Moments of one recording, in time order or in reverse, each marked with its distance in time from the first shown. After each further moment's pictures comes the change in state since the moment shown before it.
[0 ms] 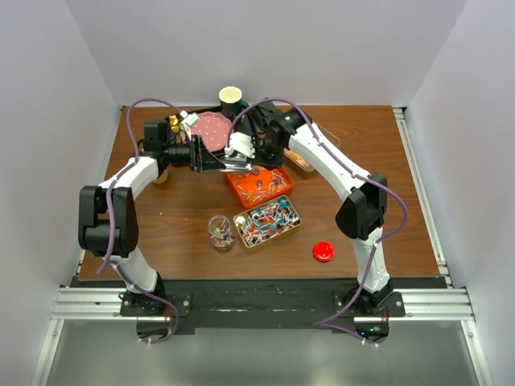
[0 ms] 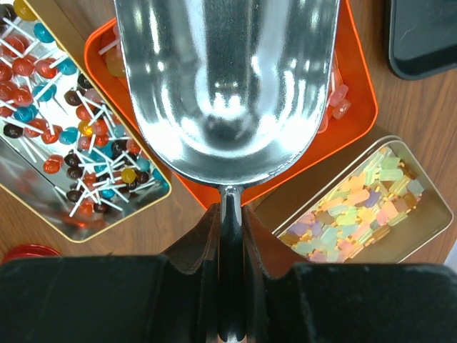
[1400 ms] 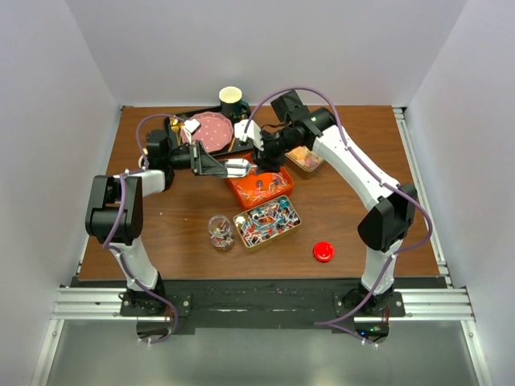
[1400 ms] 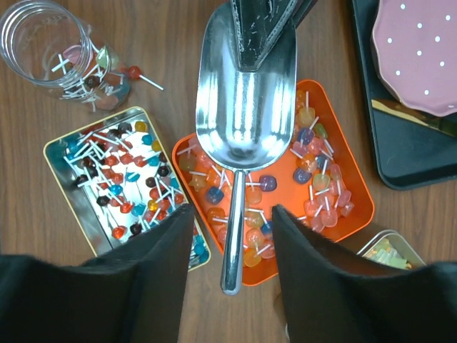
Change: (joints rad) left arm -0.001 0.127 -0.178 0.752 0.196 -0.688; right arm -0.074 -0.211 -0.208 0.204 -0.463 0.013
